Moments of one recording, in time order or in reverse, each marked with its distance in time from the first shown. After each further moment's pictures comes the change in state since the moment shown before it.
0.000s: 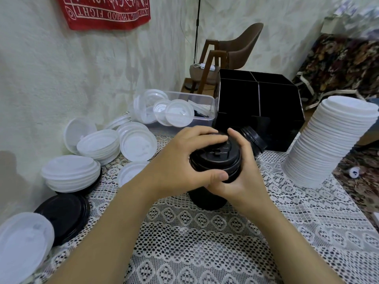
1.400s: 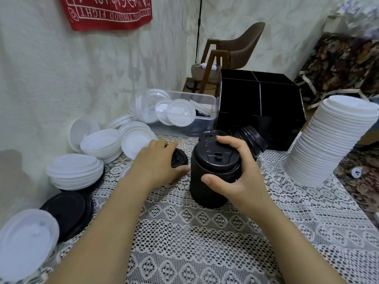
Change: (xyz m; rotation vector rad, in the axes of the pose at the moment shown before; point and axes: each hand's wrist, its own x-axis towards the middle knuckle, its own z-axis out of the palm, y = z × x) left_hand -0.001 -0.075 -0.001 0.744 -0.141 -0.450; right_hand -0.003 -0.010 0.001 -0.039 -0.030 0.017
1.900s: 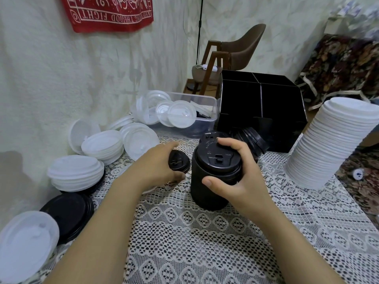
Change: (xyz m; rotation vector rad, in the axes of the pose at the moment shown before) left_hand 0.000 -0.007 -0.004 -0.381 -0.090 -0.007; right_hand -0.001 -0.001 -0.001 0.001 -0.006 0.008
